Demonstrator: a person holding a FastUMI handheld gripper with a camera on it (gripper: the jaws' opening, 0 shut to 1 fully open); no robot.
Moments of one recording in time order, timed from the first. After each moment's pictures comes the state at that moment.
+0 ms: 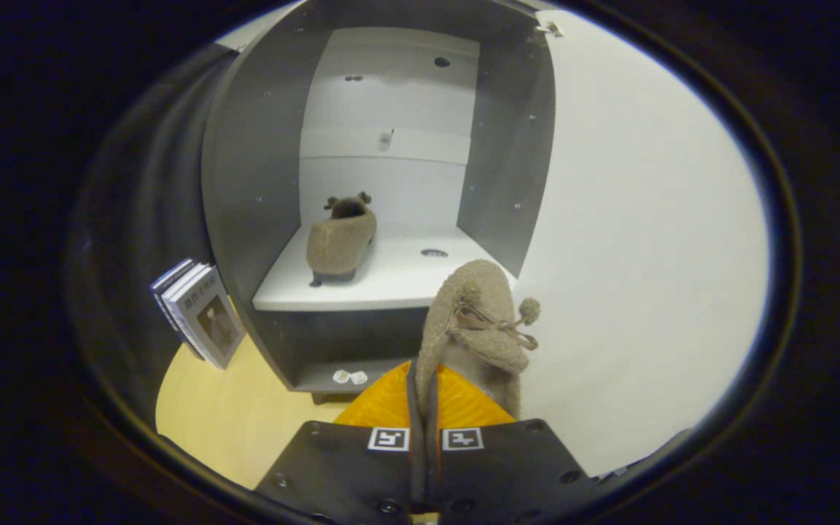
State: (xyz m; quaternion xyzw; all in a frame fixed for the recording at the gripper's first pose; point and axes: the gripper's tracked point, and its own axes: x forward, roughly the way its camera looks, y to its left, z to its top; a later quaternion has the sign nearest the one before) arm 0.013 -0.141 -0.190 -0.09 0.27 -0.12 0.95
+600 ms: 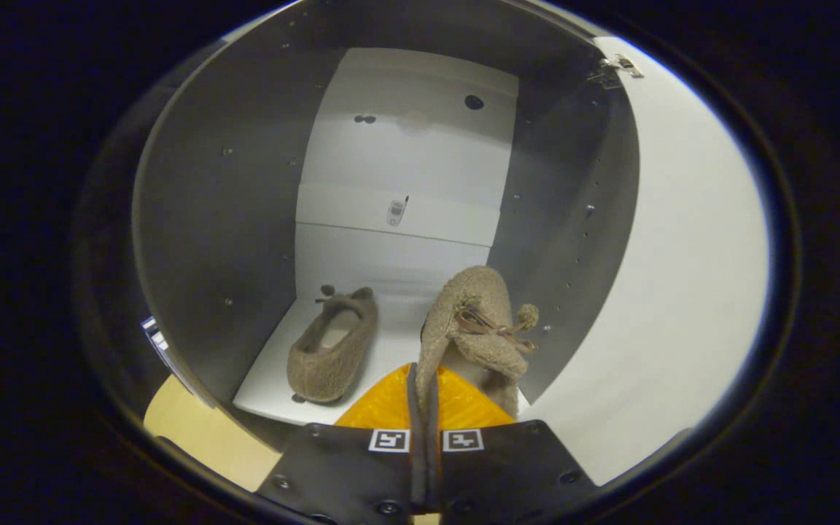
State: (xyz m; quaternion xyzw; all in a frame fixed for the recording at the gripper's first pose) arm 0.152 -0.142 -0.123 -0.13 0.19 -0.07 0.97
